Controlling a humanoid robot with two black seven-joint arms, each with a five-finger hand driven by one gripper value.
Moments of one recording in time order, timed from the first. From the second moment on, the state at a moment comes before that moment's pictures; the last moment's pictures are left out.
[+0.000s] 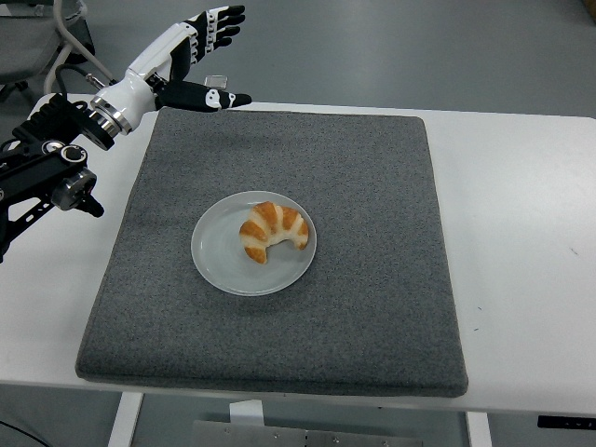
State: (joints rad) left arm -0.90 0.61 -0.49 -1.11 0.61 0.05 -0.48; right arm 0.06 0.00 -0.14 0.15 0.04 -0.01 -0.06
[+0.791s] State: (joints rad) left arm -0.87 0.49 -0.54 -0.57 0.21 -0.36 -0.48; right arm 0.06 0.00 -0.14 0.18 0.04 -0.01 -0.06
